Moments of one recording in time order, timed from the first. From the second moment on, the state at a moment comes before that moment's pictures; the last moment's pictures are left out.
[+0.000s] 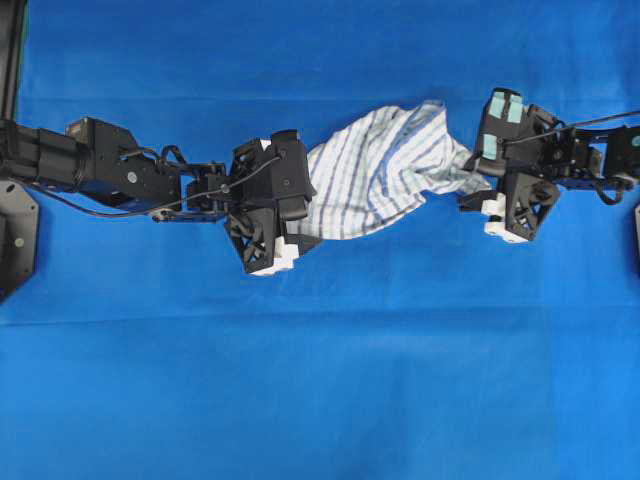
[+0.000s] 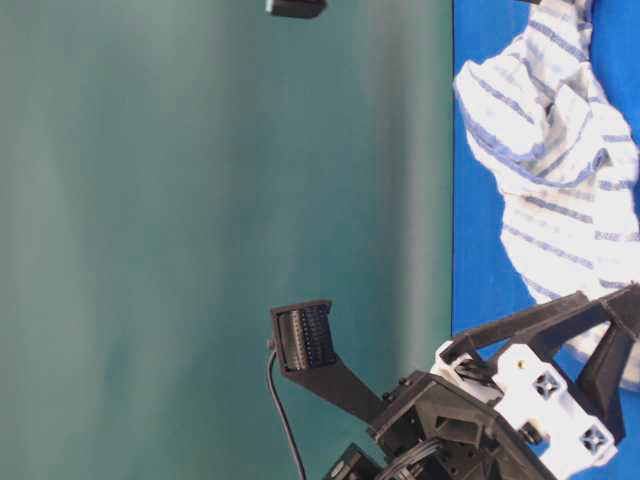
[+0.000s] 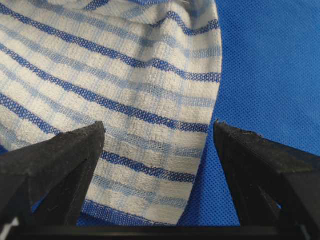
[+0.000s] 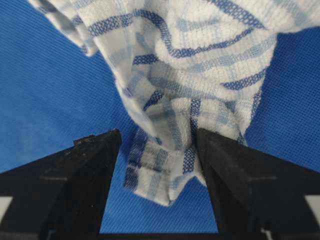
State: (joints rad) left arm 0.08 0.21 0.73 -0.03 -0.31 -0.01; right arm -0.26 -0.10 1.06 -0.01 -0.05 0.03
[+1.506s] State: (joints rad) left arm 0.10 -0.30 0.63 -0.03 0.18 -0.01; right arm -0.27 -0.58 0.74 -0.02 0.45 0.03
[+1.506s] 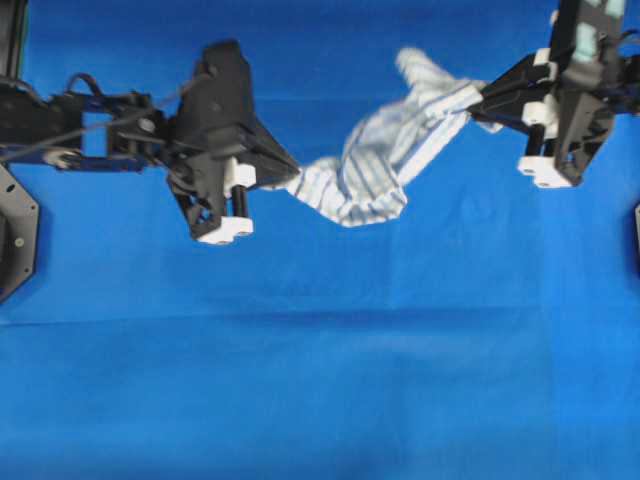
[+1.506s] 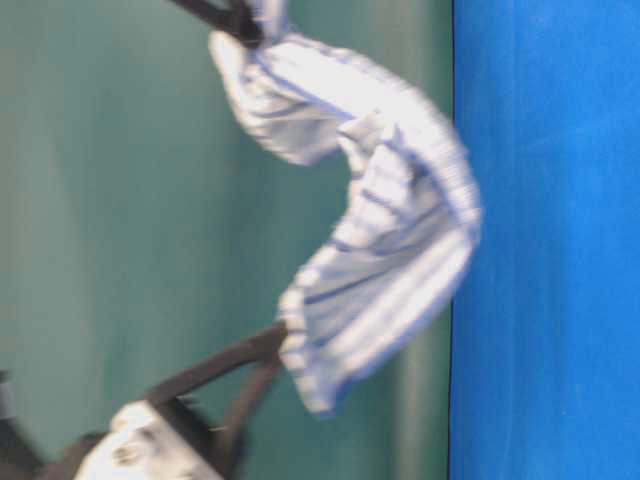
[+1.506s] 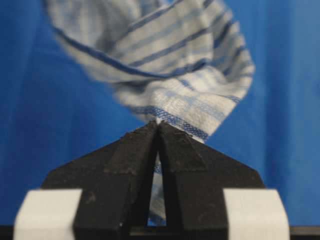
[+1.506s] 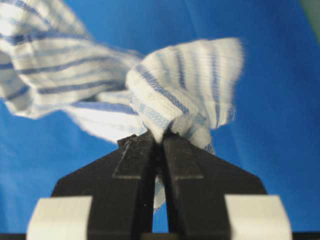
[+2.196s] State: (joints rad) left arm 0.11 -0.52 0.50 -0.03 0.38 -0.01; right arm -0.27 -0.65 0.52 -0.03 0.62 0.02
